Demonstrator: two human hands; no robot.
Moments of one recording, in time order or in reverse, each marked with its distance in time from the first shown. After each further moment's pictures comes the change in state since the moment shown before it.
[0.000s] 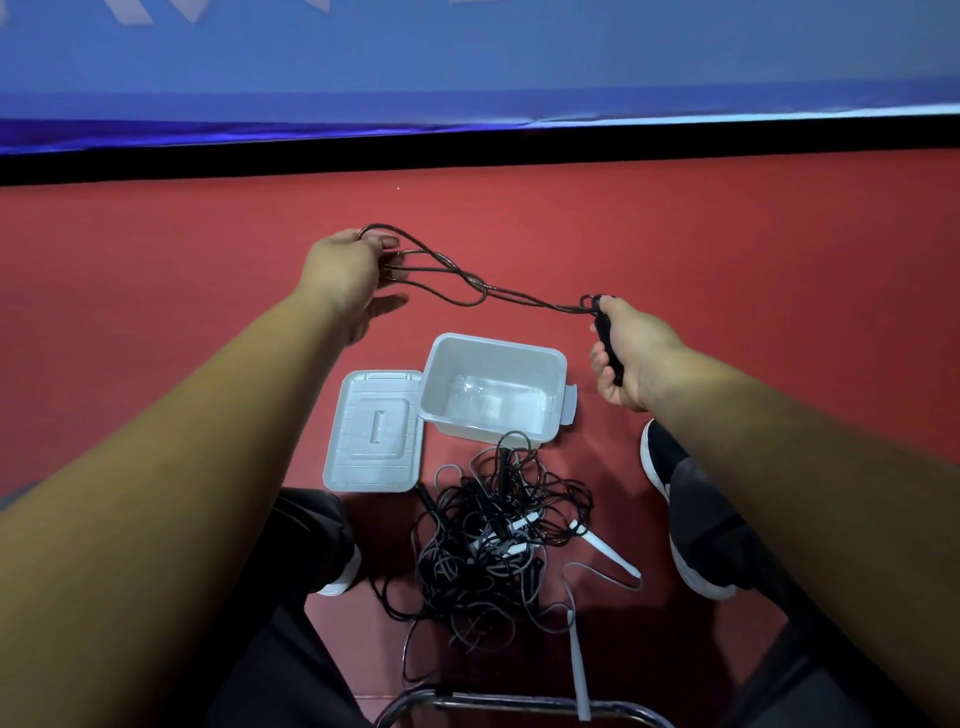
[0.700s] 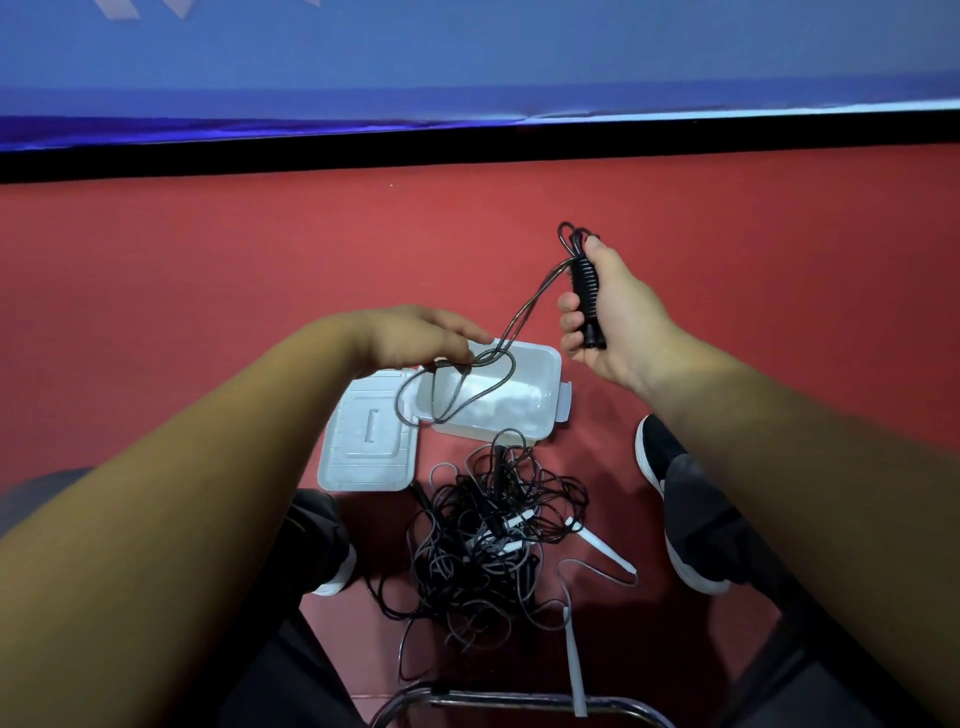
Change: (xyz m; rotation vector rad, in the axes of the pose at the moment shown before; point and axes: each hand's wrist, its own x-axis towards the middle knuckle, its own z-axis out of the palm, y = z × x) left_hand -0.031 -0.025 0.020 0.879 -0.728 -0.006; right_hand -0.020 -0.018 0.018 0.250 -0.221 -0.198
